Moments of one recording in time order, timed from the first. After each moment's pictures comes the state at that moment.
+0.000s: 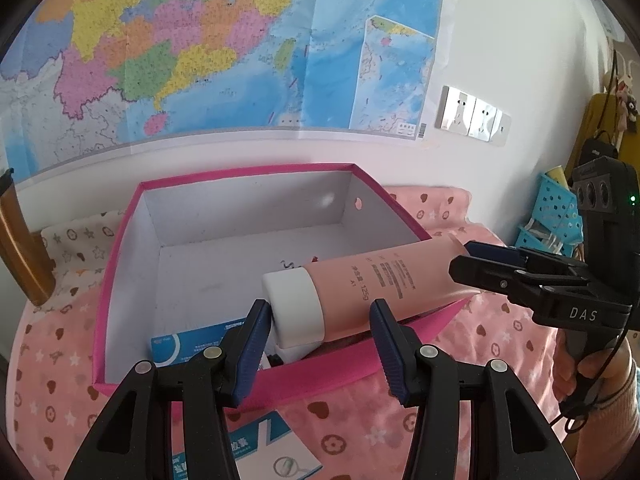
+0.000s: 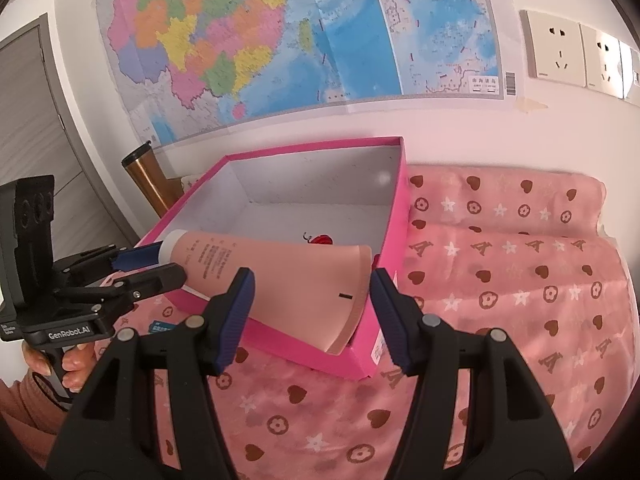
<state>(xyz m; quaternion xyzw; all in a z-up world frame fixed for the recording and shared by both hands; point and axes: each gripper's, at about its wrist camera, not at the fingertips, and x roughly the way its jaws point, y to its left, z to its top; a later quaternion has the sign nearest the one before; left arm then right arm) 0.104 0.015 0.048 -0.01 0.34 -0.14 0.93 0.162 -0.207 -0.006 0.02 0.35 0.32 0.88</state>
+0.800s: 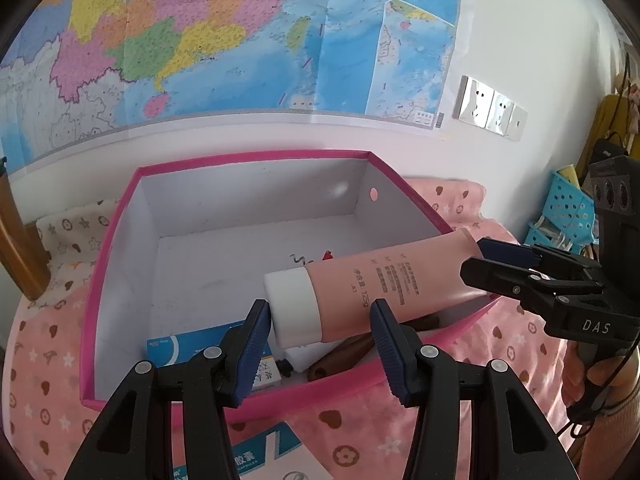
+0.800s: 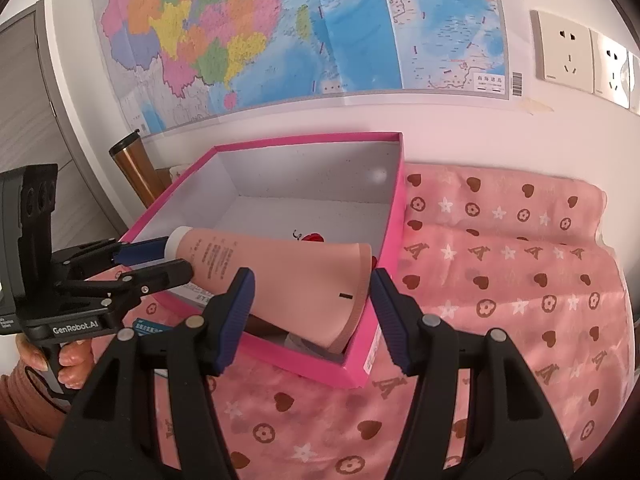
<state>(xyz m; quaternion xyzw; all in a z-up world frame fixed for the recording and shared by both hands) 0.127 0.020 0.036 -0.02 0.36 -0.13 0.92 0.174 -0.196 -0.012 -0.01 0.36 0.31 0.88</state>
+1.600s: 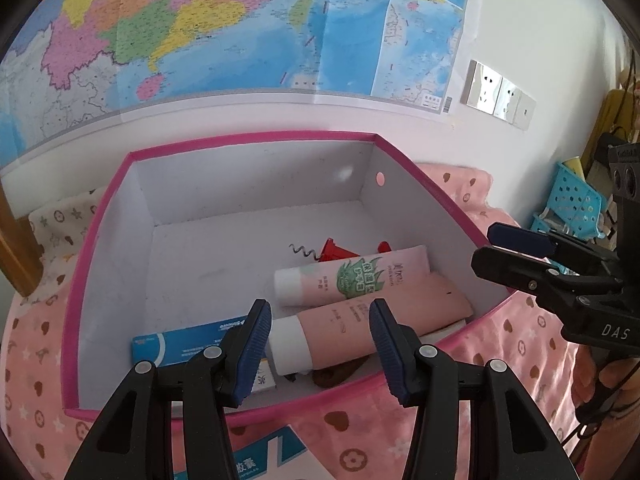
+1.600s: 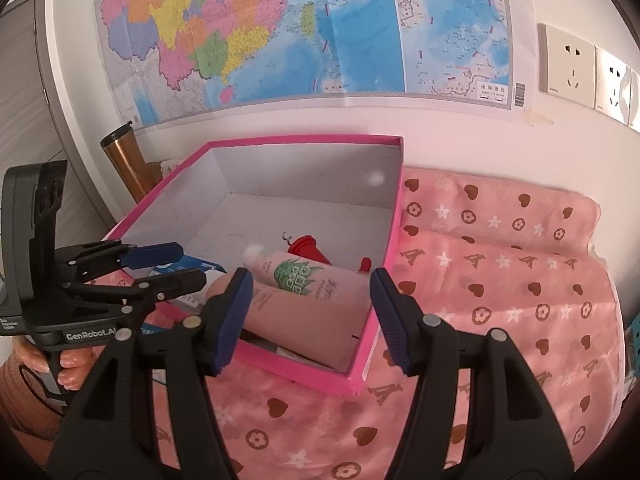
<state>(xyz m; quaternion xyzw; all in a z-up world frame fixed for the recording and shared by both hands) 0.140 0.020 0.020 -0.02 0.38 -0.14 0.91 0.174 -0.186 -0.012 -0.03 0.36 0.30 0.89</state>
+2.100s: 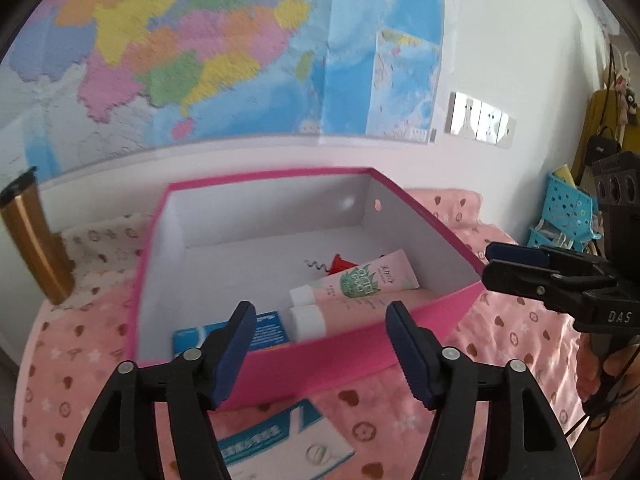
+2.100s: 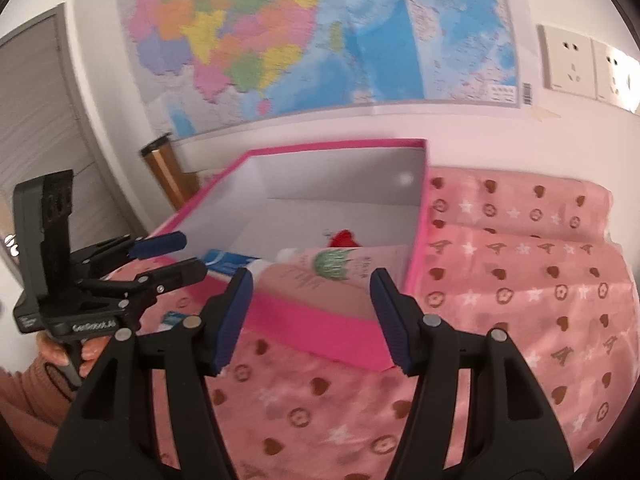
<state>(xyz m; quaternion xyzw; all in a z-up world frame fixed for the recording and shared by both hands) 0.079 0.041 0.043 0.00 0.31 -0.12 0.94 0.131 -0.193 -0.001 0.00 0.33 0.35 0.88</state>
